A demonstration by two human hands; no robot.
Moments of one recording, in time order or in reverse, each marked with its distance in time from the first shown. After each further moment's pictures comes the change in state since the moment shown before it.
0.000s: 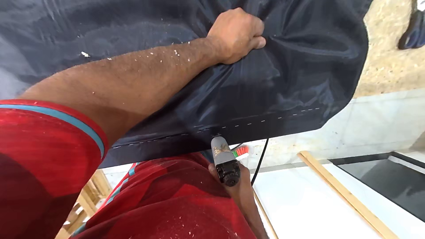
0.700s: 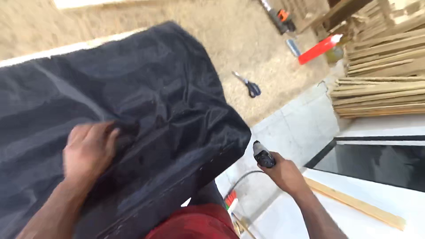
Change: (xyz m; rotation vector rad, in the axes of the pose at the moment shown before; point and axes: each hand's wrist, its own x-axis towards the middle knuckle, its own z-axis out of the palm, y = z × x) left_hand -0.139 -0.016 -0.061 0.205 0.496 -0.224; right_hand 0.028 0.105 -0.282 -0.483 0.321 0.374
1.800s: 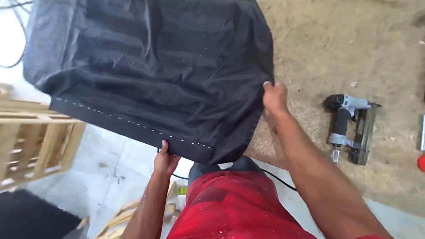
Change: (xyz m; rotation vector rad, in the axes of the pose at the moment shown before) left_hand -0.103 0.358 0.204 -1.713 1.030 -1.475; right_hand 0.348 -0.186 -0.077 0.496 -0.134 -0.720
